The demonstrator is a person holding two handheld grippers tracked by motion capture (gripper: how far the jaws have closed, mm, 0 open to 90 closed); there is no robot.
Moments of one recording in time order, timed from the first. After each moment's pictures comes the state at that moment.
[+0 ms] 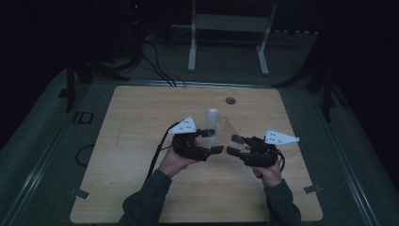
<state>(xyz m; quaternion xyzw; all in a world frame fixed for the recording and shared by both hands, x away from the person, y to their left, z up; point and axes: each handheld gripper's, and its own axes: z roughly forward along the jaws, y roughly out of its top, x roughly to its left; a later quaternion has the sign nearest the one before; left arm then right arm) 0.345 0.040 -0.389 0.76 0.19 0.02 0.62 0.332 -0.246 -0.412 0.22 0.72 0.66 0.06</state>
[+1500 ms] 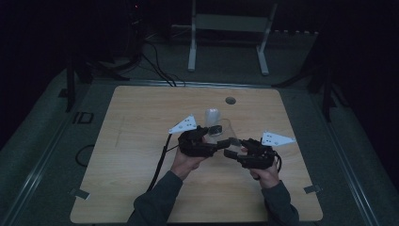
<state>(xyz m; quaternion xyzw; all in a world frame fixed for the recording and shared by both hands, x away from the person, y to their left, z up) 0.347 0.026 -0.393 0.69 0.21 0.00 0.69 0.332 -0.240 -0.420 0.21 0.72 0.66 0.04</state>
